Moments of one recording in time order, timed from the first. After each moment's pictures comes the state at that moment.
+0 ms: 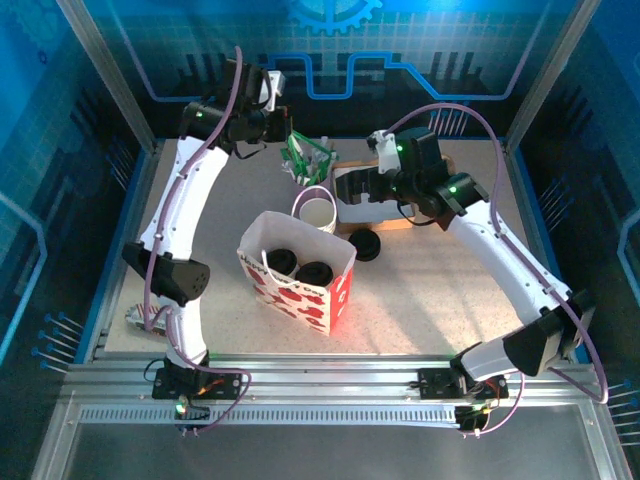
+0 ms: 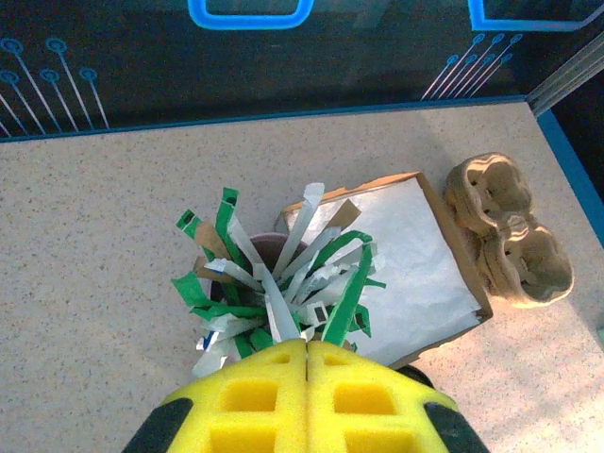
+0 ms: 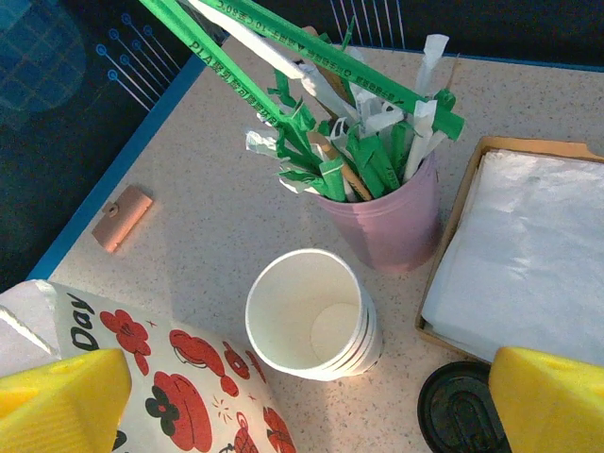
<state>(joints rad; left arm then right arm) -0.33 1.96 2.43 -1.16 0.10 -0.28 0.50 1.44 1.52 -0.69 -0.23 0.27</state>
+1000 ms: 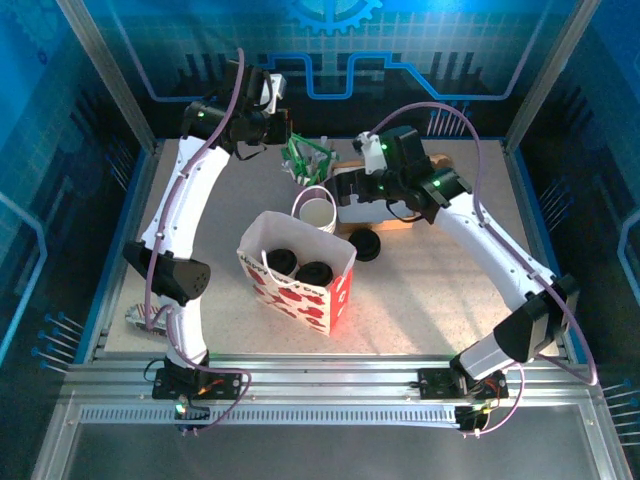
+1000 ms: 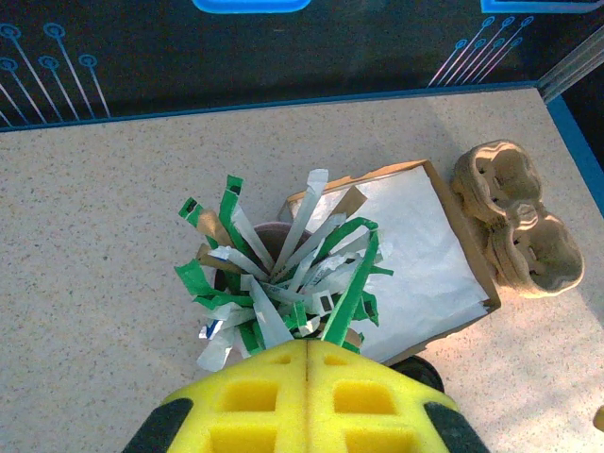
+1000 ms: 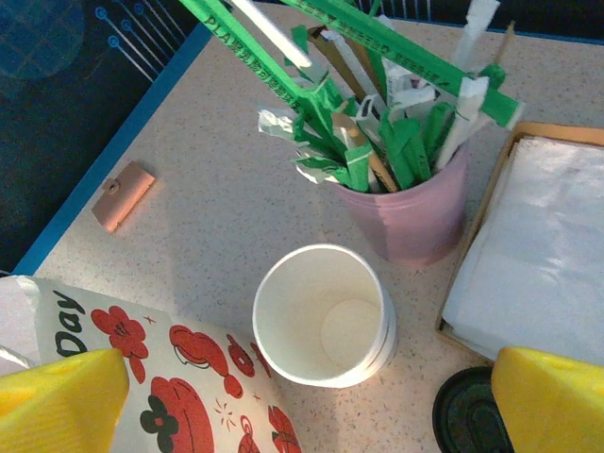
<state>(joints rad) -0.33 1.96 2.43 -1.18 0.10 -0.27 0.53 1.53 1.57 -0.69 -0.25 0.24</state>
